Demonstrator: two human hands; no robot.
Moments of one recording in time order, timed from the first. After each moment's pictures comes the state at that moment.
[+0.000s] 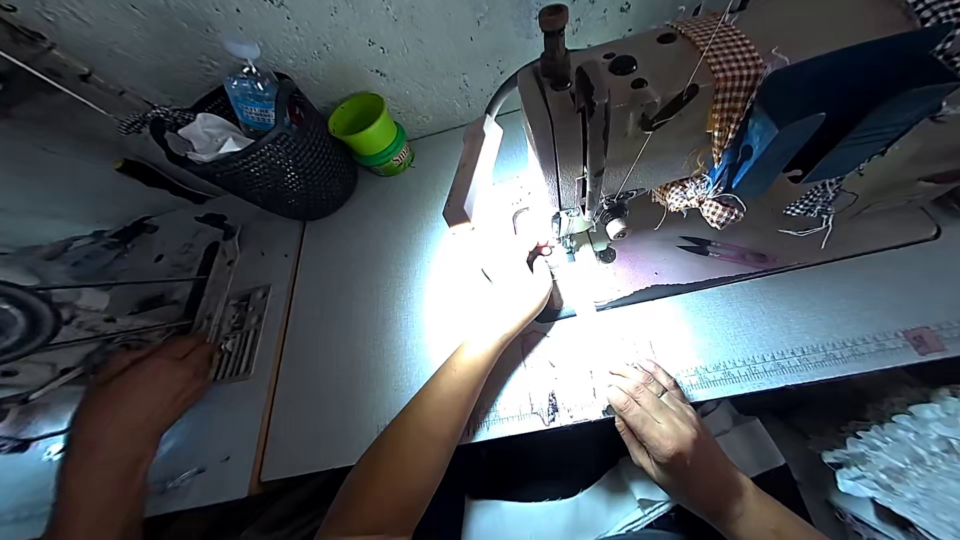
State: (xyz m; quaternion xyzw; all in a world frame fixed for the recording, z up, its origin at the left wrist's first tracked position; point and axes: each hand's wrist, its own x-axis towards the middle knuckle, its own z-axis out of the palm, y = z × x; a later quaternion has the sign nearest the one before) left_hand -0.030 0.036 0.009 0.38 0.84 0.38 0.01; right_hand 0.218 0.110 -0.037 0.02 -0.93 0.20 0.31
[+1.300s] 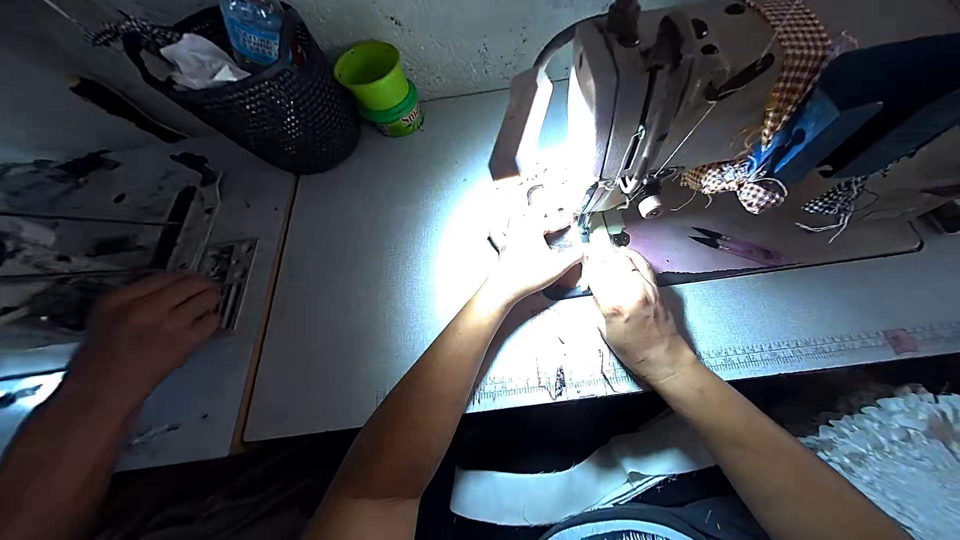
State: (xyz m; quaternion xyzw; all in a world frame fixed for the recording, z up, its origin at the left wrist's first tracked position) left_hand -0.044 0.027 0.029 0.40 0.85 0.31 0.14; right_hand 0.112 0.132 -0.010 -0.02 -0.95 0.13 0.29
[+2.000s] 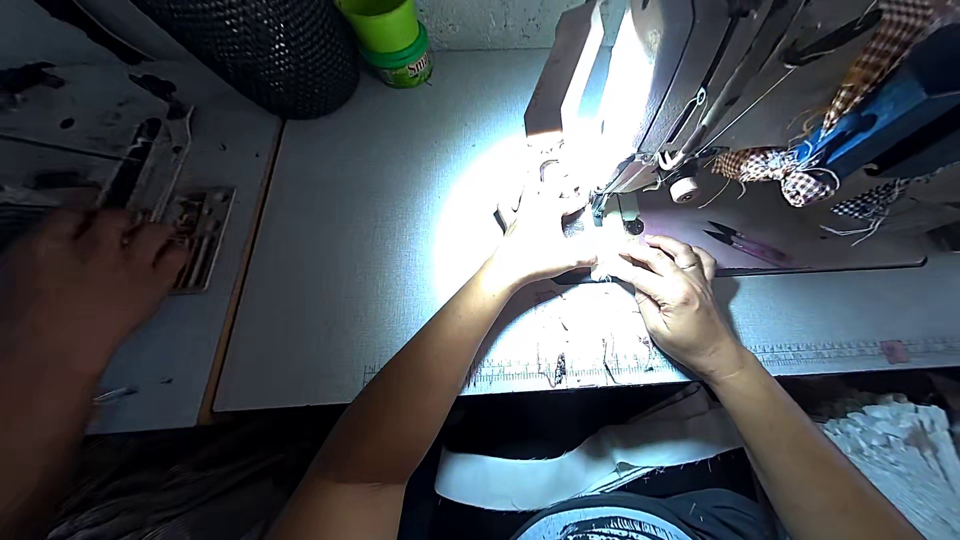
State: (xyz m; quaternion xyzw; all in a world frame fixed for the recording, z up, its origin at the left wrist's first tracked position) left_hand -0.044 0.026 0.025 0.41 0.86 0.25 0.15; right_hand 0.139 0.176 -0.010 0.01 -0.95 0.20 0.23
